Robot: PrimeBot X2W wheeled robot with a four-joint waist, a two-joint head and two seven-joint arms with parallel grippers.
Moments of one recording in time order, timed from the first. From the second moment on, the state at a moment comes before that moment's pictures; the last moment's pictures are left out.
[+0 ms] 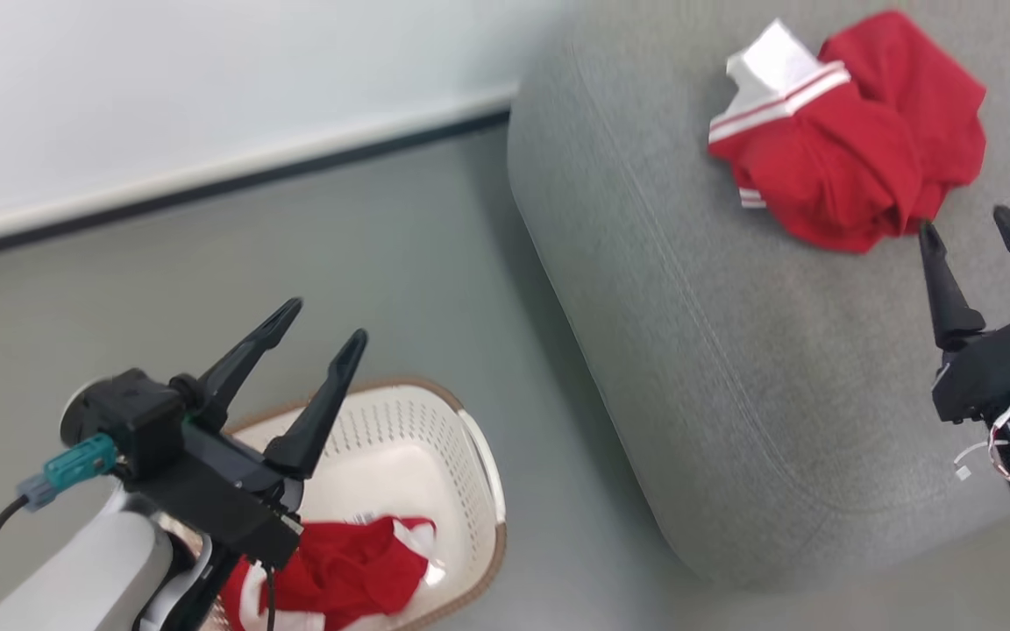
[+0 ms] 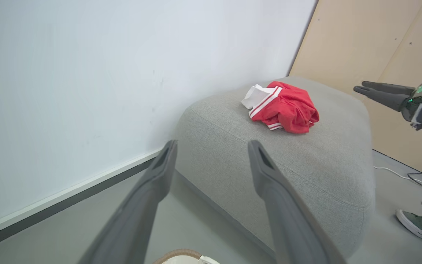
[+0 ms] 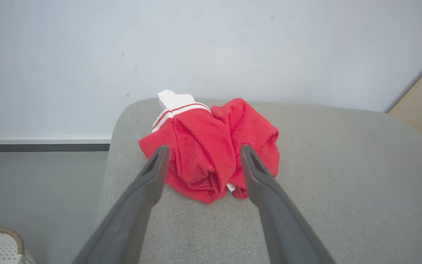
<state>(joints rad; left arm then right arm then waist) -0.51 0.60 -0.74 0.05 -0.83 -0.05 -0.25 -0.52 -0.44 0.23 0.38 0.33 0.01 0.00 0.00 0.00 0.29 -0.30</state>
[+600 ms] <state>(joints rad) -0.27 0.55 -0.60 0.16 -0.88 0.10 -0.25 -0.27 -0.39 0.21 0.09 0.36 0.00 -0.17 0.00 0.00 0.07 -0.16</state>
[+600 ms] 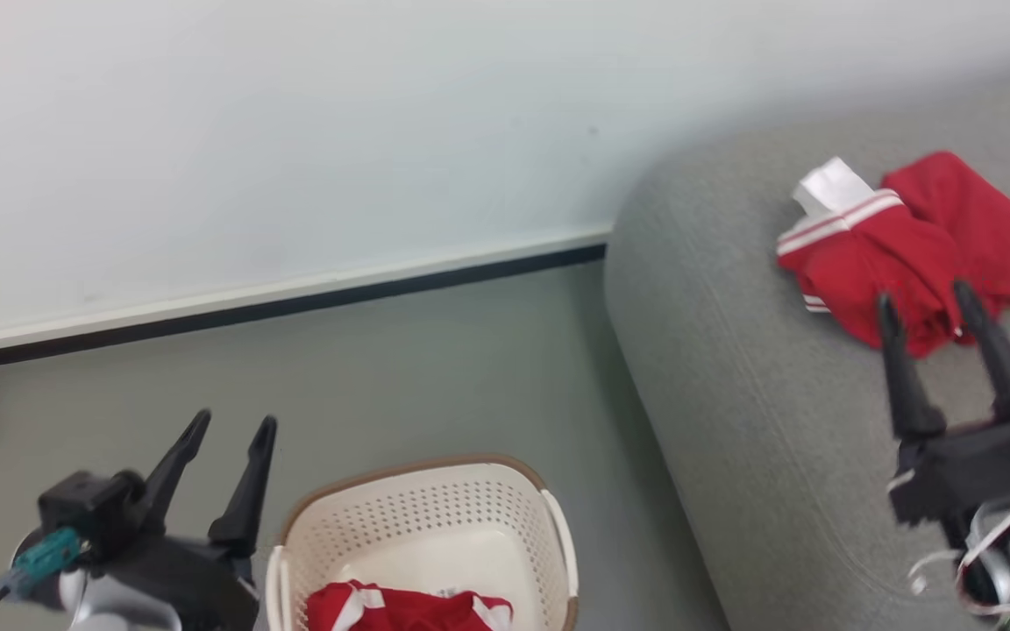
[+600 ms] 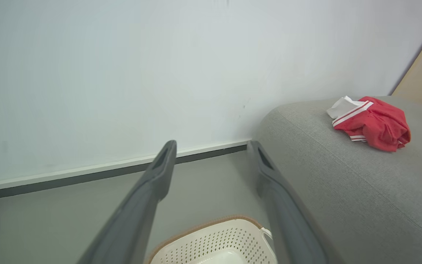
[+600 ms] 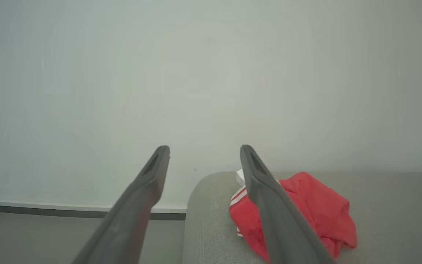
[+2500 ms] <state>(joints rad) 0.03 0.37 -0.18 0.04 -0.57 0.12 -0.25 -0.05 -0.22 0.29 0.04 0.30 -0.06 -0.25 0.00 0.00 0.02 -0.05</state>
